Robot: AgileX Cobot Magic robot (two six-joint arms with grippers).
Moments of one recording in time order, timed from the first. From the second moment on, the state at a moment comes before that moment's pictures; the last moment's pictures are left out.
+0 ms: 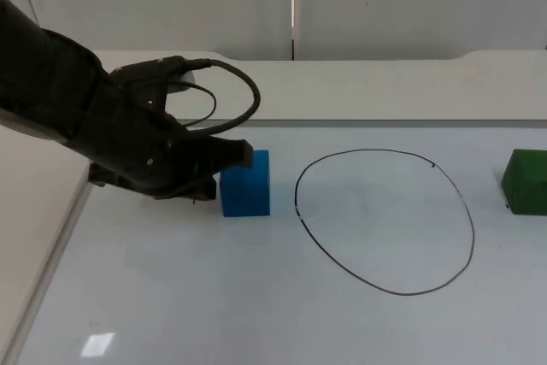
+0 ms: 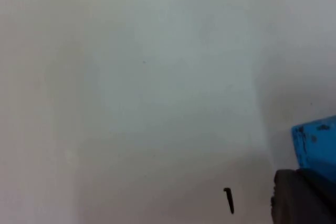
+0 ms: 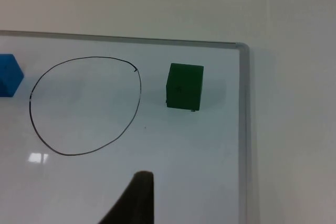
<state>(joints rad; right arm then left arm) 0.03 0.00 -0.52 0.06 1.08 -0.04 -0.34 2.05 -0.96 -1.60 0.18 1.29</state>
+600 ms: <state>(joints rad) 0.03 0.00 -0.52 0.06 1.08 -0.04 -0.36 2.05 -0.98 -1.63 0.19 1.31</state>
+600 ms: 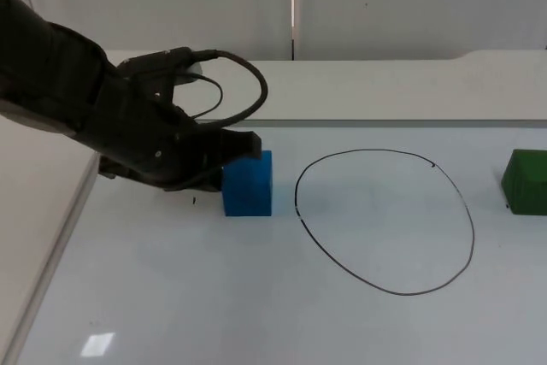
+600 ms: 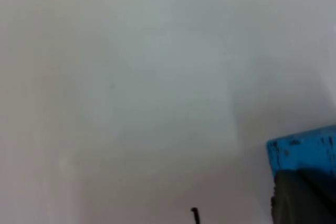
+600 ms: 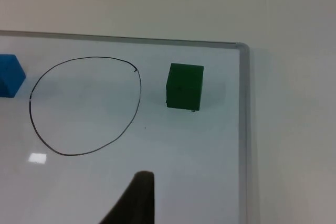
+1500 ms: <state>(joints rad) 0.03 0.00 -0.52 0.06 1.08 -0.03 -0.41 2.07 -0.99 -1.63 0.19 1.33</state>
